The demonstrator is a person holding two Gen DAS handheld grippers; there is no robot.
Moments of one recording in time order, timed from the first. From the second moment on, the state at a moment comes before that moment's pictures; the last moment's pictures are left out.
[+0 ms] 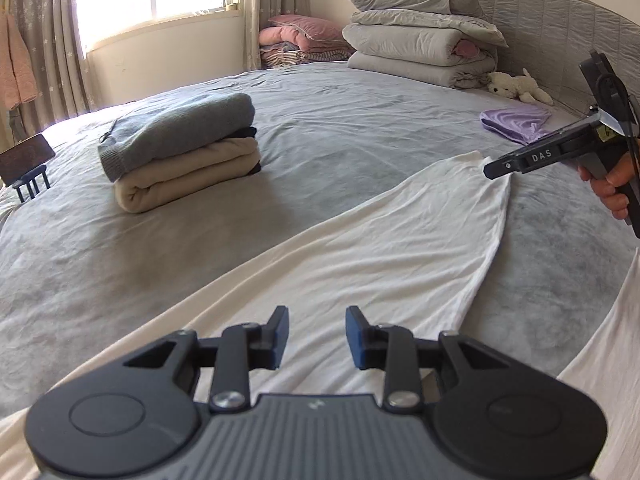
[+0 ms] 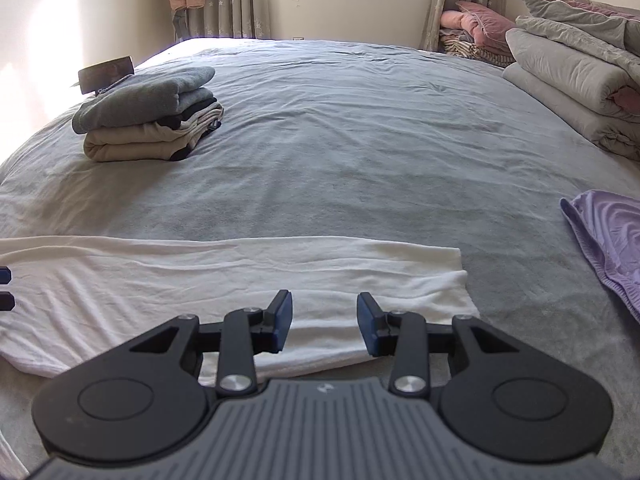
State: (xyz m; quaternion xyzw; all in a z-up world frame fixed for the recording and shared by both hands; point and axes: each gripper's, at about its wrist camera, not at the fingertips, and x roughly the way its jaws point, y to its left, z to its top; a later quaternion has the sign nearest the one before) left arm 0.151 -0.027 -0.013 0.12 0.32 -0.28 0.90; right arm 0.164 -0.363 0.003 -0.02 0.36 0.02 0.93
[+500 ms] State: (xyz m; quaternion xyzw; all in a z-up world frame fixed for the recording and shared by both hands) left arm 0.159 0.129 -0.014 0.08 0.32 -0.10 0.94; right arm 0.203 -0.247 -0.010 -0.06 0.35 0.15 0.92
